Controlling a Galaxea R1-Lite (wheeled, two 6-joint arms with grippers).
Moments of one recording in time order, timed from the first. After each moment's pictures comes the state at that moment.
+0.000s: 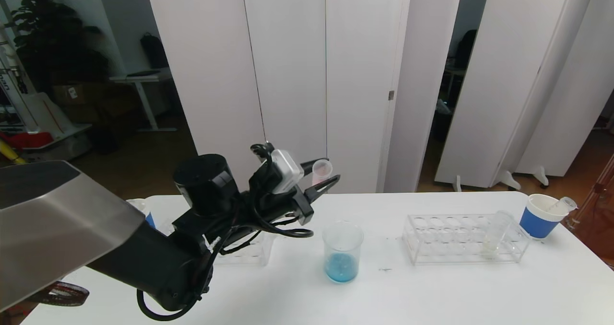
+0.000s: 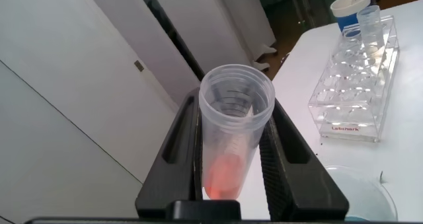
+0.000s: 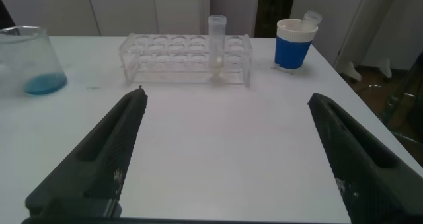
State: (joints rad) left arm -0.51 2.04 -0.79 -1.41 -0.45 0.47; right arm 0.00 0.00 0.00 -0.01 -0.01 0.02
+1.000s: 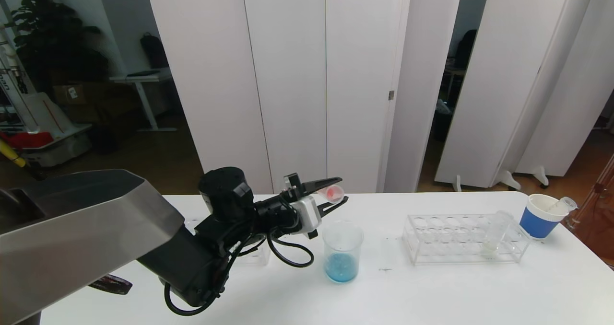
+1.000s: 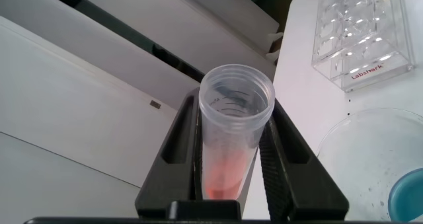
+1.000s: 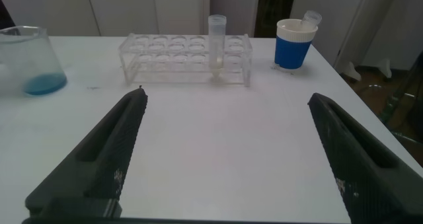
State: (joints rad) left arm -0.49 2.16 -0.83 -1.46 -0.62 0.90; right arm 0.00 0.00 0.00 -0.01 -0.01 0.02
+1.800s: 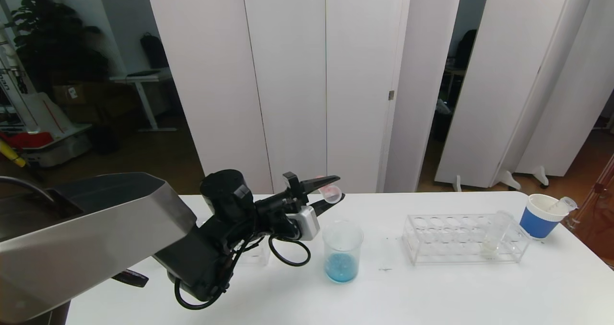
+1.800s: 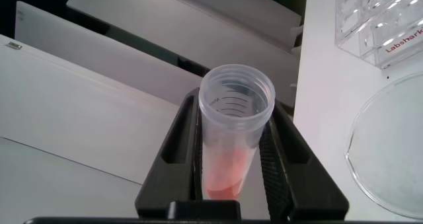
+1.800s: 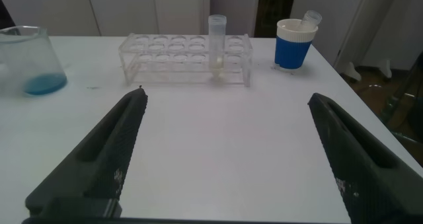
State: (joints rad) left arm -0.46 2.23 -0.86 -1.54 -0.65 1.05; right arm 0.00 0.00 0.00 -0.01 -0.01 0.02
